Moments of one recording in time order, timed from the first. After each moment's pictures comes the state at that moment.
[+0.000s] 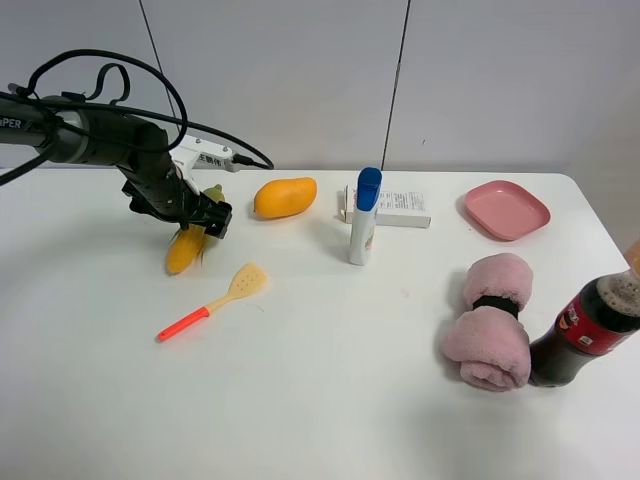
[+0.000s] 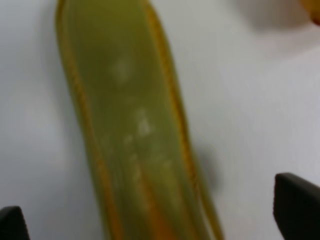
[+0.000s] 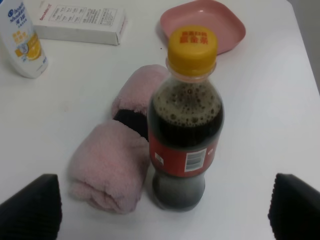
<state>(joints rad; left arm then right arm) -0.29 2.08 -1.32 0.15 0.46 -0.09 0.07 0.00 -0.49 -0.02 1.06 -0.01</state>
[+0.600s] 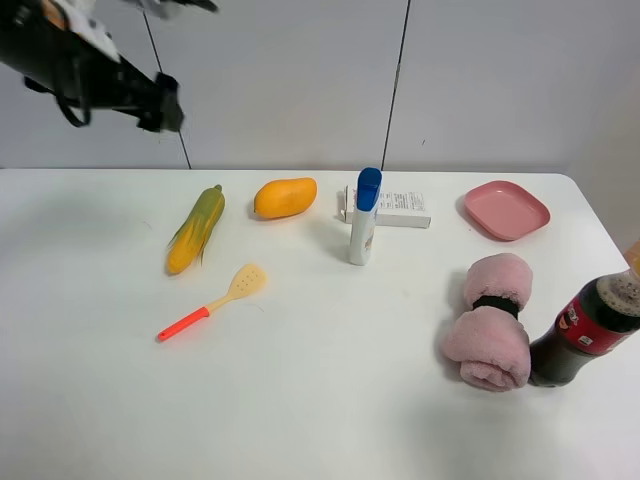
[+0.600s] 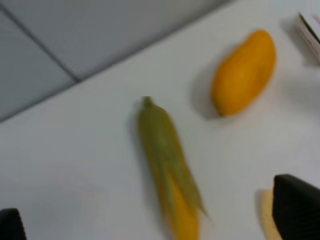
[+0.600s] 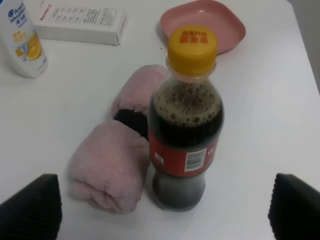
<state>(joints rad) -0.32 1.48 -1.33 0.17 0.73 -0.02 0.07 0.00 -0.49 -0.02 1.06 -0.01</state>
